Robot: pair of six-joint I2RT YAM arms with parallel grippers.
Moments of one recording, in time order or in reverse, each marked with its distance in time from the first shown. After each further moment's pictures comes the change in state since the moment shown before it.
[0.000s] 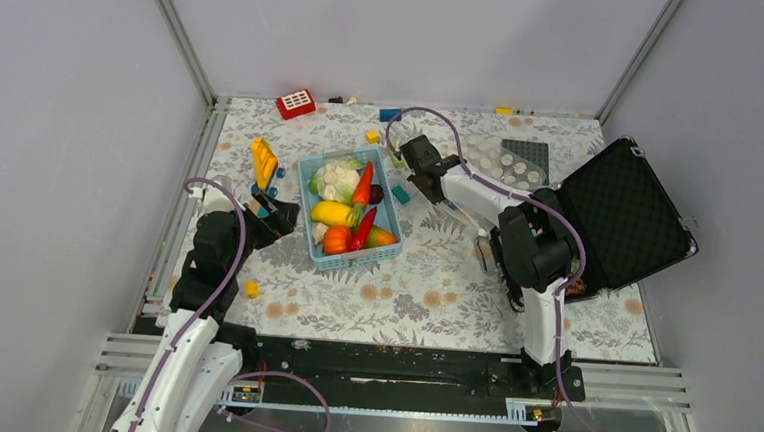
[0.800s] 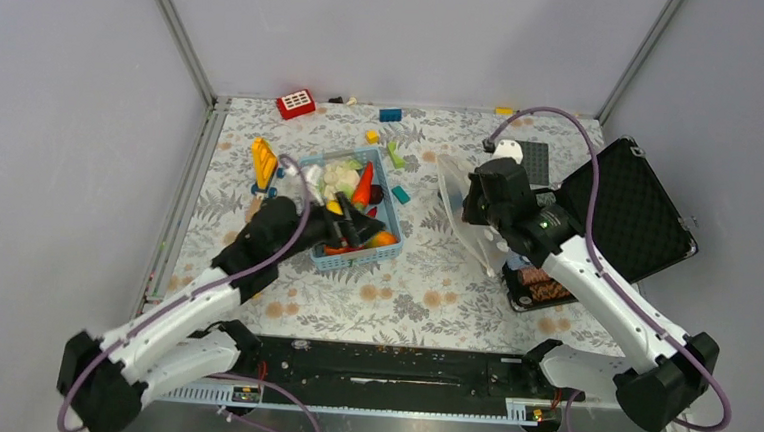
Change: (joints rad) left arm -0.432 0.245 0.070 0.277 0.171 -0.109; right arm 0.010 -0.873 -0.413 -0.041 -0.163 0.706
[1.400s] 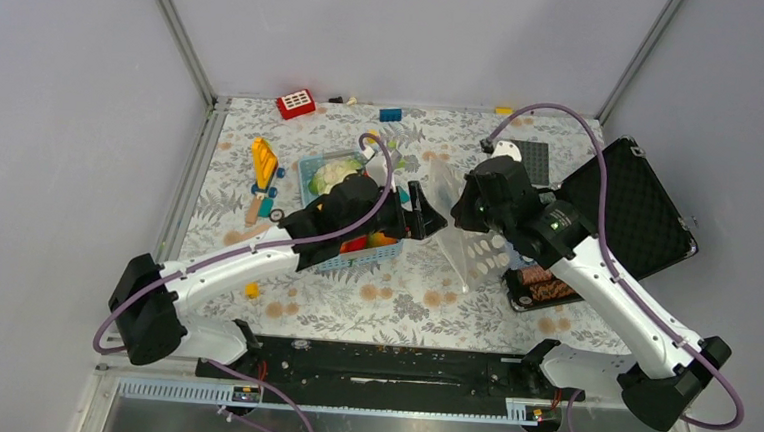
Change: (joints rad) left arm -0.342 0.521 0.434 -0.024 -0.148 -0.004; right arm 0.103 -0.039 0.119 -0.217 -0.065 0.210
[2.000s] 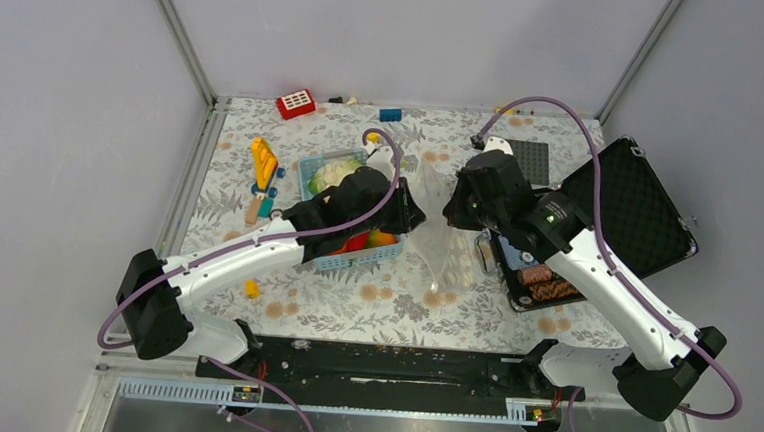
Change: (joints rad) left arm -0.006 0.048 0.124 -0.204 -0.131 0.051; right arm 0.045 0.046 0.111 -0.072 -0.043 0.036
